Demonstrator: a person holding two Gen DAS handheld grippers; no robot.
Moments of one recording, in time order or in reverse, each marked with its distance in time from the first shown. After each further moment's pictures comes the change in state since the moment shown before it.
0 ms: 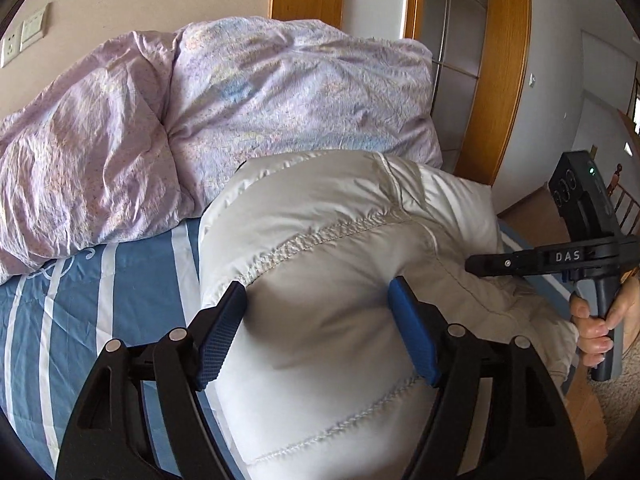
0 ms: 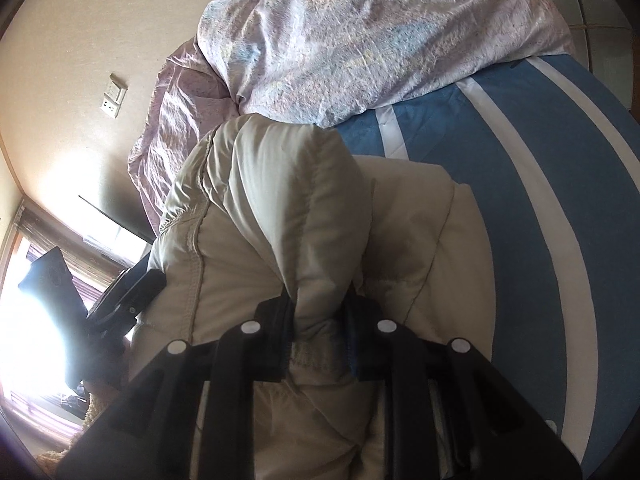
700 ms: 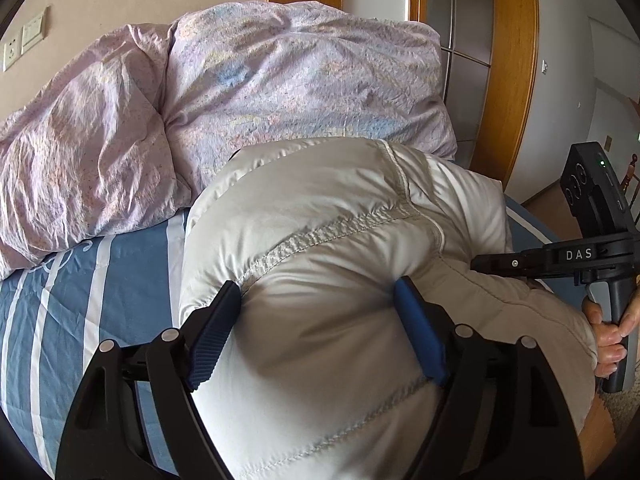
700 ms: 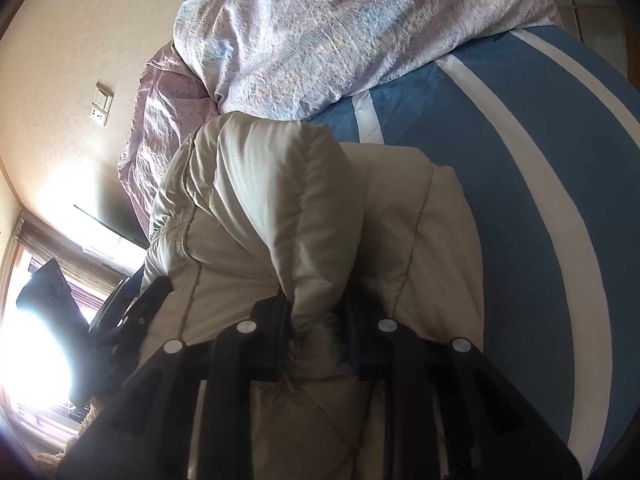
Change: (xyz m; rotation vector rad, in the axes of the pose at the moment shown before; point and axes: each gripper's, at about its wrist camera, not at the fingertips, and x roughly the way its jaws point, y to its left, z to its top) left arm 0.026 -0.018 -0.014 0.004 -0.008 0.065; right arm 0.015 -0.028 -0.003 0.042 0.004 0.020
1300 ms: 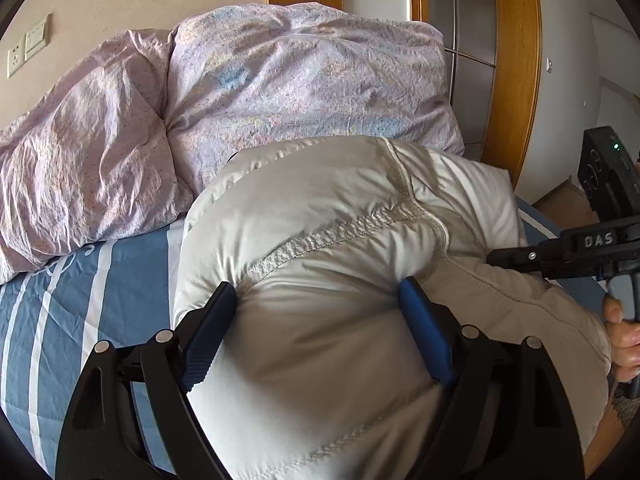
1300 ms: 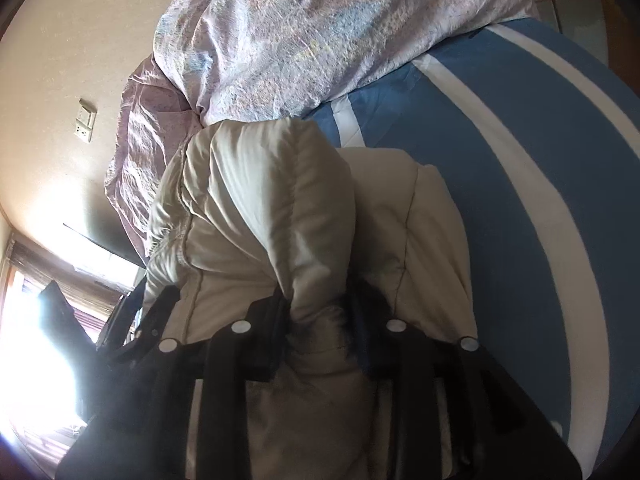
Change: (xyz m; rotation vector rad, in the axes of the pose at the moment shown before) left arm 0.007 -0.004 -0.001 0.010 -0.029 0.035; right arm -0.016 0.006 -0.002 0.059 -0.017 -0.053
